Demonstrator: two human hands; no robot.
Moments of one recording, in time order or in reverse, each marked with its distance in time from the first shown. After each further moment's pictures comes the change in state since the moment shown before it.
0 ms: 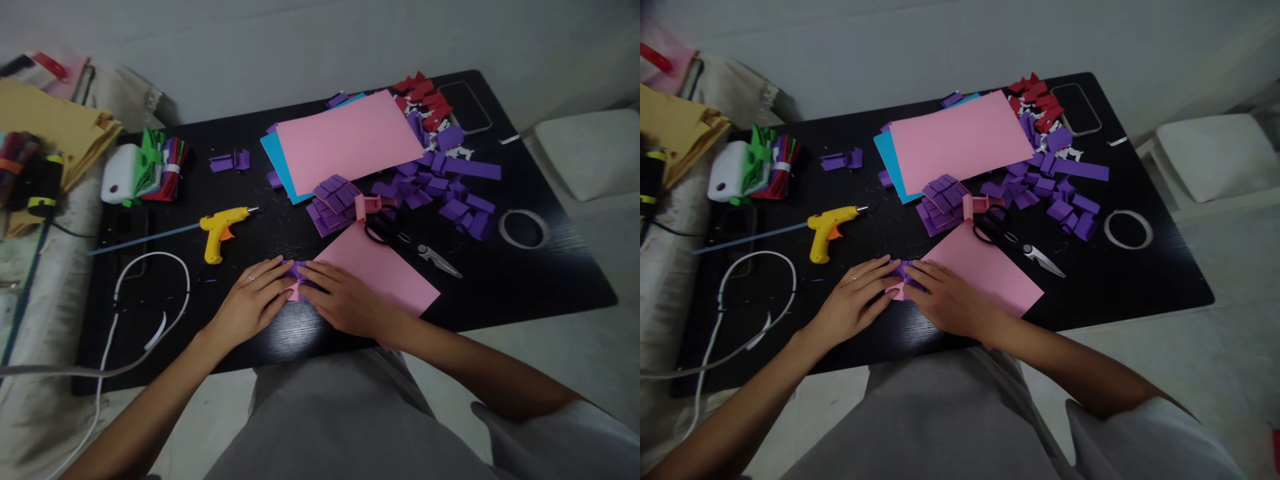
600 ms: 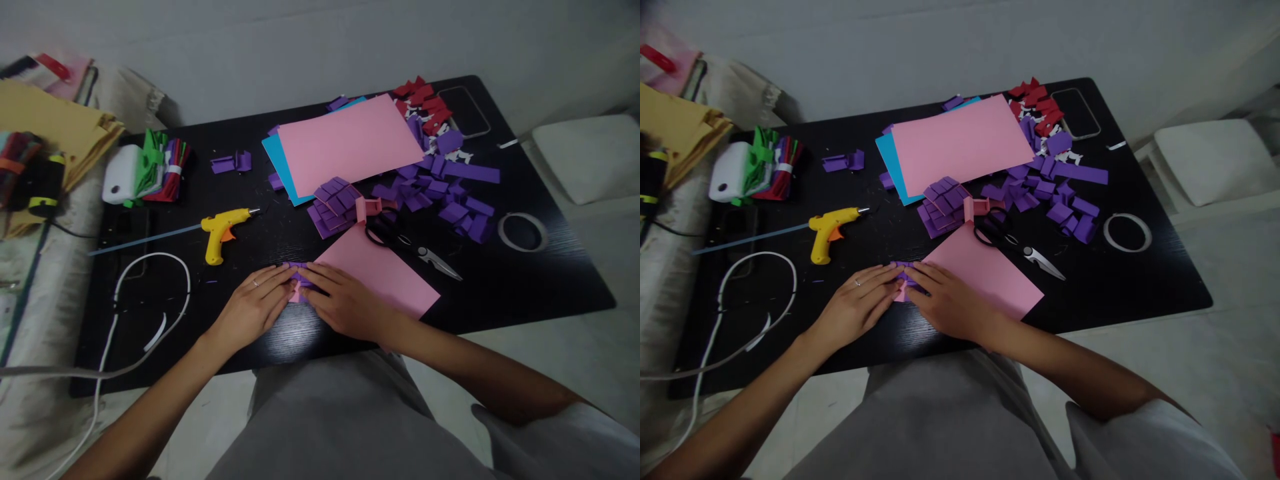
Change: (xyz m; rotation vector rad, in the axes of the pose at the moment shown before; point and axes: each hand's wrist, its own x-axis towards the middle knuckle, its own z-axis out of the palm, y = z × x) left_hand 0.001 0.004 0.004 0.100 0.081 0.127; right_hand 0.002 -0.002 0.000 -0.045 -0.004 -0.008
